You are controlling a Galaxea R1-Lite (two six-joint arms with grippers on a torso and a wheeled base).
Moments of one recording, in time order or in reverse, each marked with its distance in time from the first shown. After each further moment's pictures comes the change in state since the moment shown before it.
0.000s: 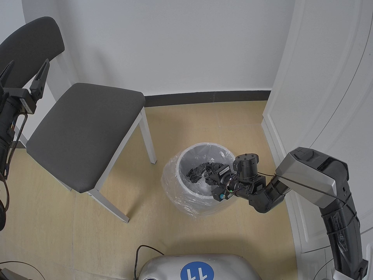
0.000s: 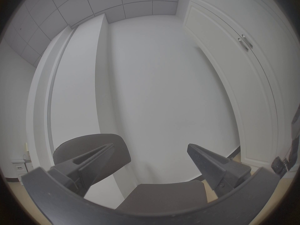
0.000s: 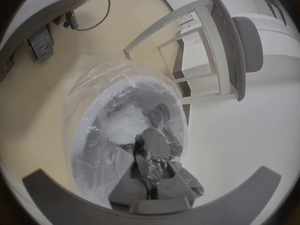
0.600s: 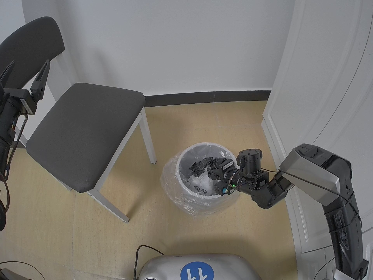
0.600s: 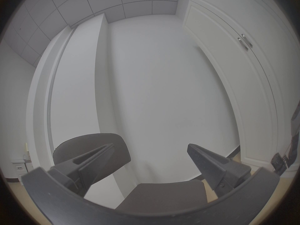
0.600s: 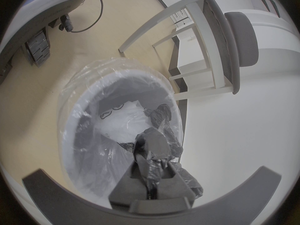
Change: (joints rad) left arm 0.000 0.003 0.003 0.000 0.000 0.001; right arm -0.021 -0.021 -0.013 0.006 0.002 0.036
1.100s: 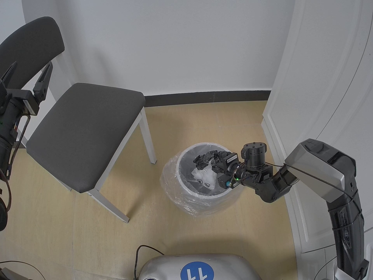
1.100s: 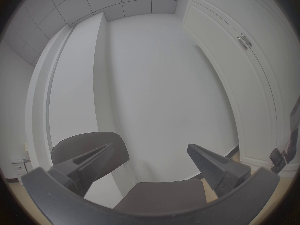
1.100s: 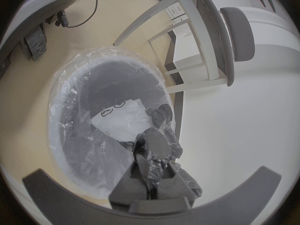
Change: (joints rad) left arm -0.006 0.013 -0.001 0.000 -0.001 0.001; right arm -0.027 -0.029 -0.022 0.030 -0.001 0.000
